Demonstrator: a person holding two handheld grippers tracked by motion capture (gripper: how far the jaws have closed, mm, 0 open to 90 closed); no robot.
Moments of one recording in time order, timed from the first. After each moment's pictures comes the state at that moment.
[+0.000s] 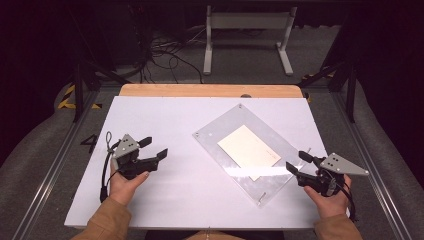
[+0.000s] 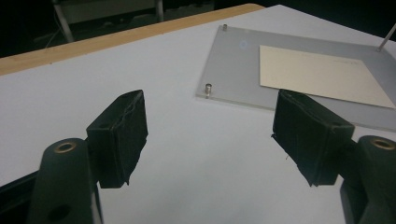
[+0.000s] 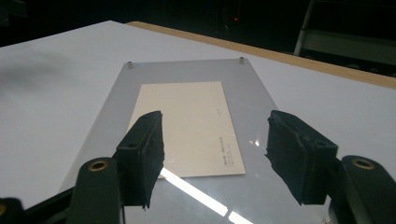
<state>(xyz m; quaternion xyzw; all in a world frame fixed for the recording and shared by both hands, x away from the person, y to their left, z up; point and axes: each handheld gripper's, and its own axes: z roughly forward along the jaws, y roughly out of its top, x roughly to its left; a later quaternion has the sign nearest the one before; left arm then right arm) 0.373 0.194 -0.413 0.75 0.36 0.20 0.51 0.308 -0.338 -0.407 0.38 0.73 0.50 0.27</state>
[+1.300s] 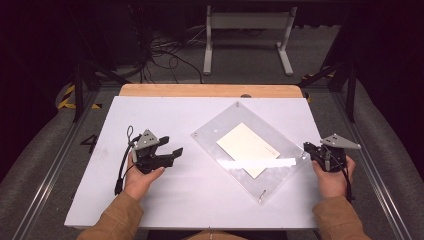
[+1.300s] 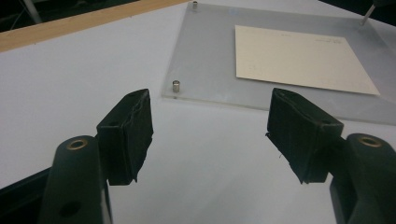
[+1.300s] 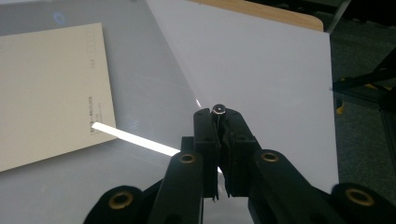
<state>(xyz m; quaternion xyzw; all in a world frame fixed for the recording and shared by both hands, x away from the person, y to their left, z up) 0.390 0.161 -0.418 0.78 0.35 0.17 0.49 0.376 -0.372 -0.419 0.49 0.73 0.36 0.31</state>
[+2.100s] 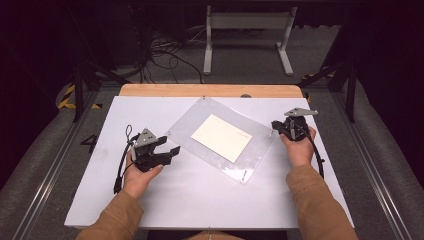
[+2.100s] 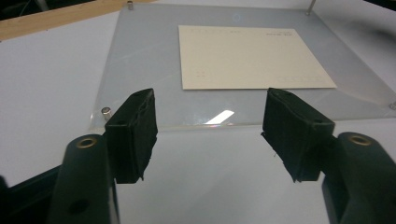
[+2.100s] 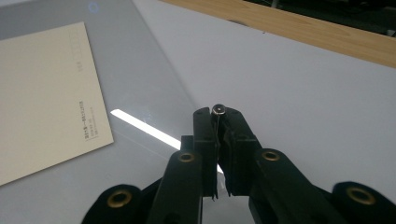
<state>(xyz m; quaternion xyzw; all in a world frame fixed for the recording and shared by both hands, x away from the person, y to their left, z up) 0.398 0.168 -0.423 0.79 0.36 0.16 0.47 0.481 -0.311 -0.426 0.45 0.77 0.39 0.24</state>
